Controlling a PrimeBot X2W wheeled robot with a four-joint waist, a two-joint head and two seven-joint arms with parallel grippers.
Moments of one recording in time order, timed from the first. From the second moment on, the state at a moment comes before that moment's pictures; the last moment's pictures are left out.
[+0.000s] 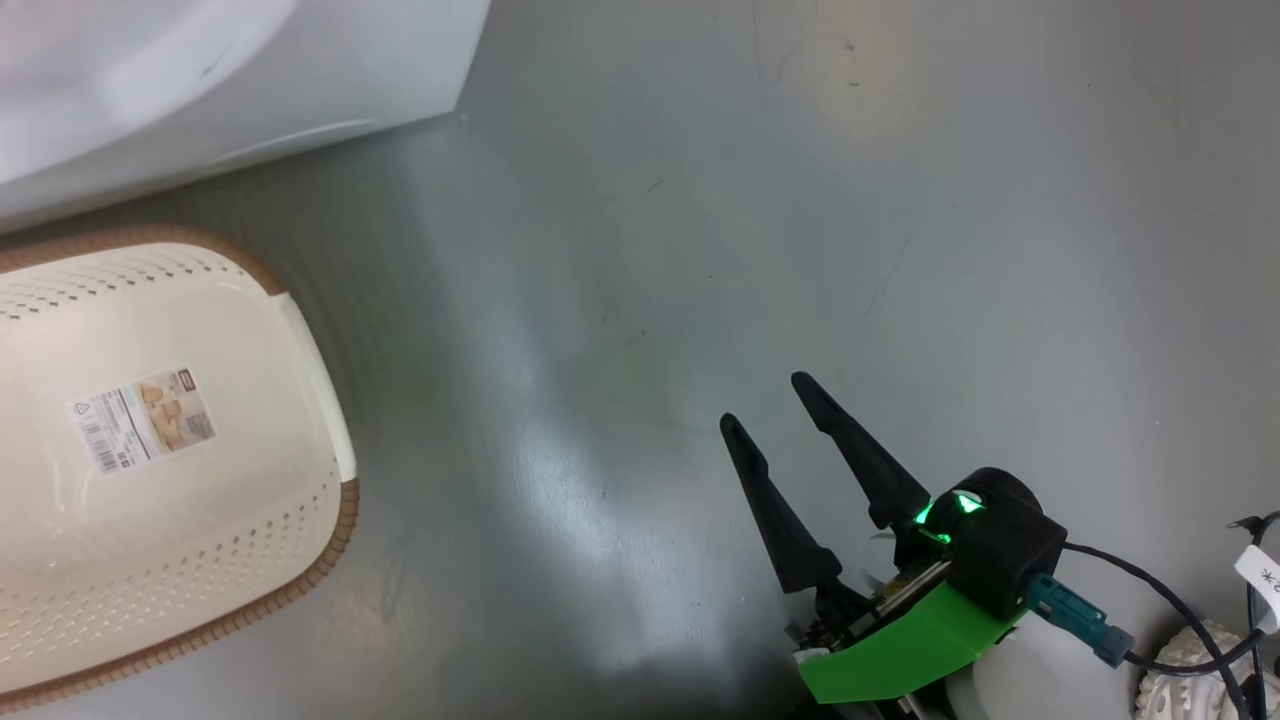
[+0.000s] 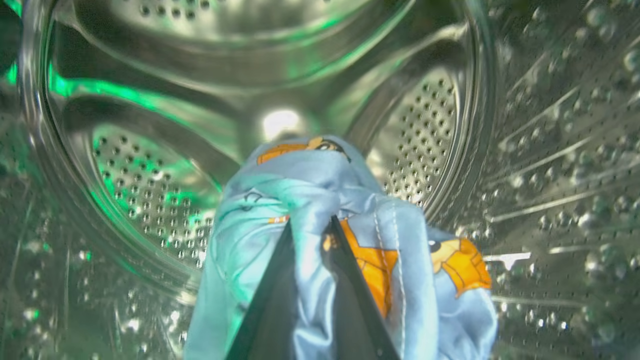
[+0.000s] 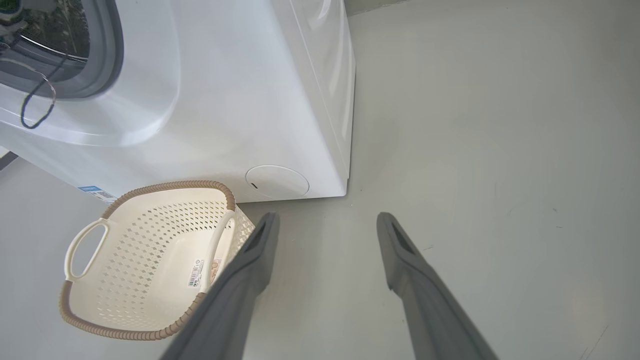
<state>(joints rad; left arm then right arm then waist) -1.31 0.58 -0.08 0.59 -0.44 -0.13 -0.26 -0.19 -0.05 0.35 -0.03 0.28 0.13 -0.26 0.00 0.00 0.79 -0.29</state>
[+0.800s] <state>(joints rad) -1.35 0.57 -0.32 0.82 -0.59 -0.13 -0.25 -0.21 -0.05 0.34 -0.01 0.29 0.13 -0.26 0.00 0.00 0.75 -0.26</state>
